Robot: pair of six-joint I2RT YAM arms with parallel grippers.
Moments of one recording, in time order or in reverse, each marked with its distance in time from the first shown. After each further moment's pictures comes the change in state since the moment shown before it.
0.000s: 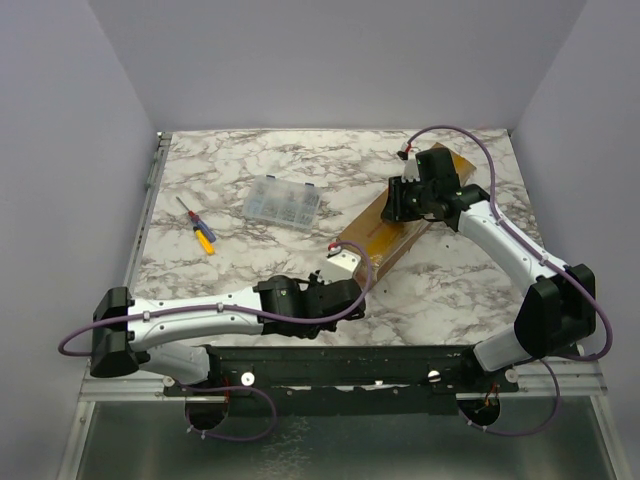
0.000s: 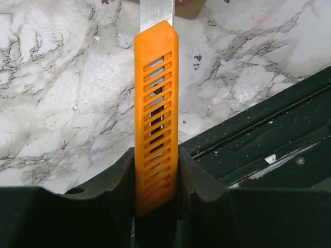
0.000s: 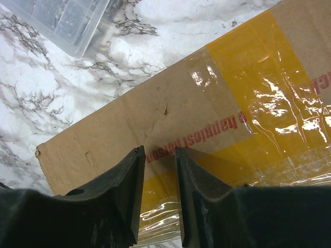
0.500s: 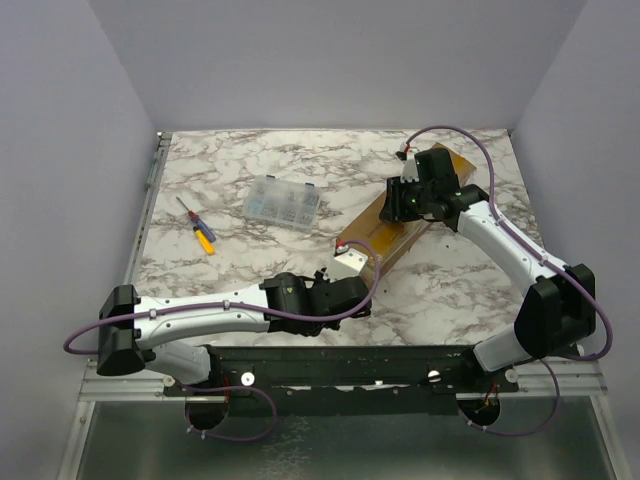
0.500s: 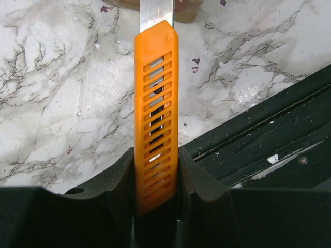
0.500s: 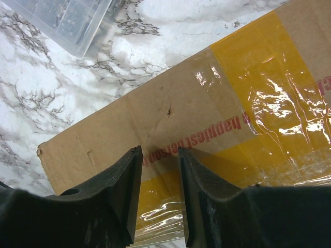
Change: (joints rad) left arm 0.001 0.008 0.043 -0.019 0.002 0.046; right arm 0.007 0.000 0.000 0.002 0.000 -0.003
